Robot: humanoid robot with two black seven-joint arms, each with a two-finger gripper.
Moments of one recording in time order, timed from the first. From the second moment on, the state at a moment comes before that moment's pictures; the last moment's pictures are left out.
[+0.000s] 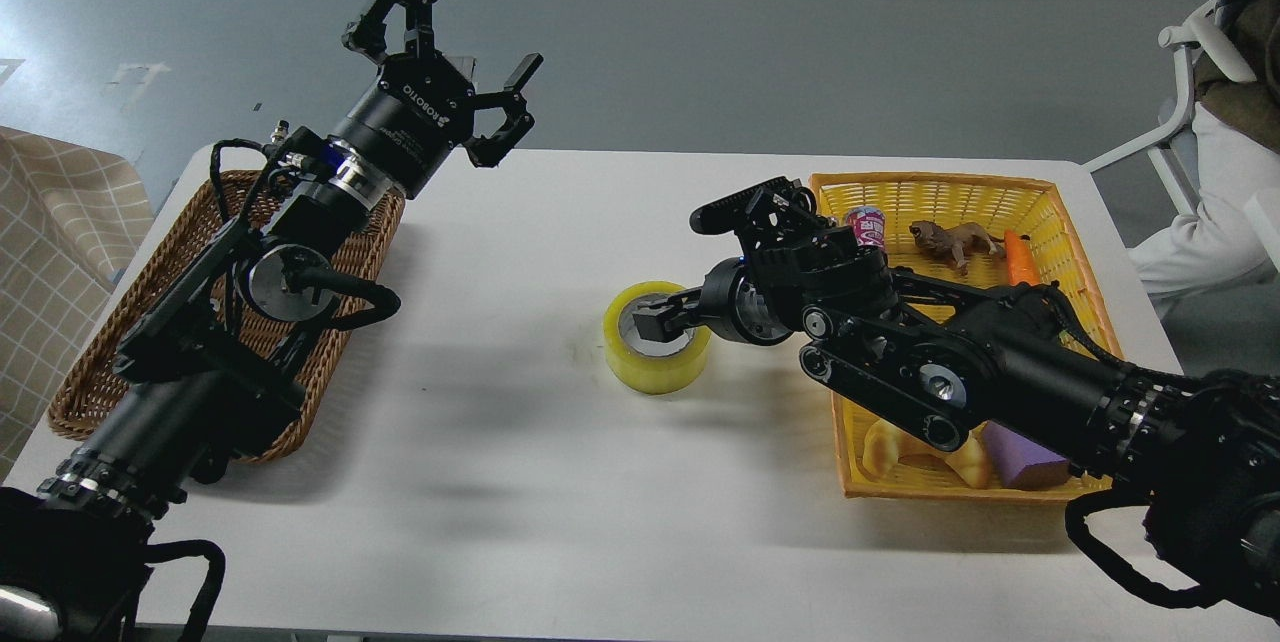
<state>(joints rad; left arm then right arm) -0.57 0.23 -1.18 -1.03 0.31 -0.49 -0.12 1.02 0.00 0.31 0.97 -1.72 0.49 -0.22</state>
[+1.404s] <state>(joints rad) -0.57 0.25 -1.16 -1.02 0.35 -0.49 -0.11 0.60 -0.19 1.50 1.17 -0.75 0.49 -0.22</state>
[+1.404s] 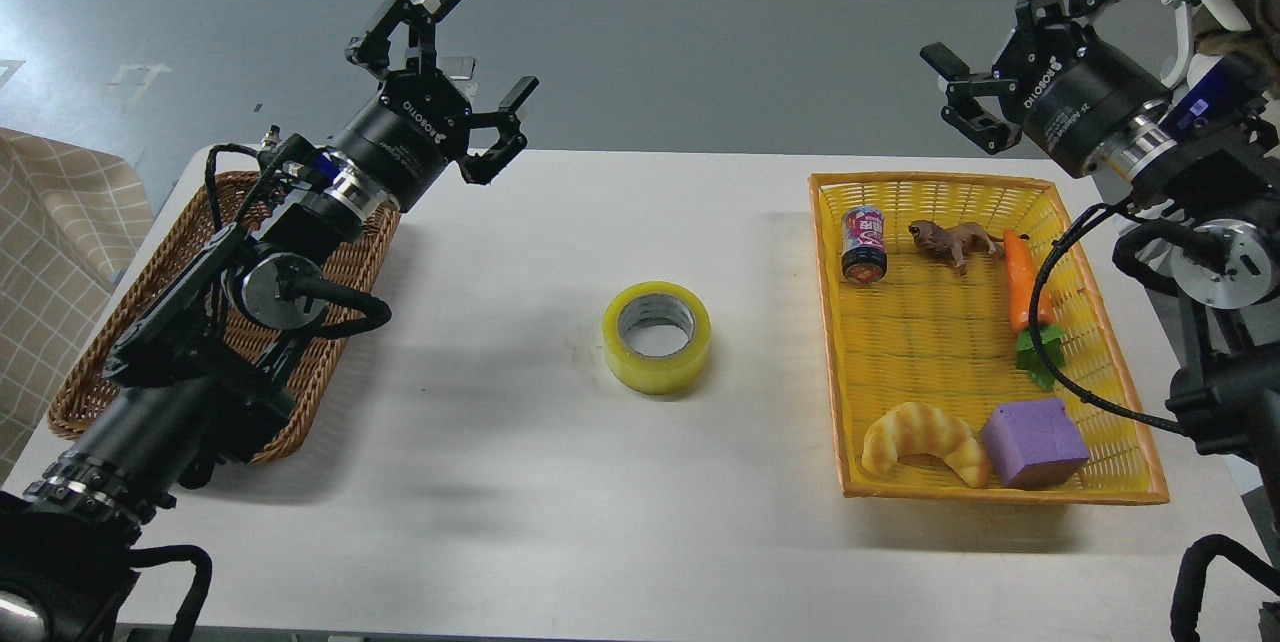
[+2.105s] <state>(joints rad) -0.57 0.26 -1.14 -1.02 0.35 -0.49 -0.11 0.60 -0.07 1.49 1.06 -0.31 0.49 -0.22</state>
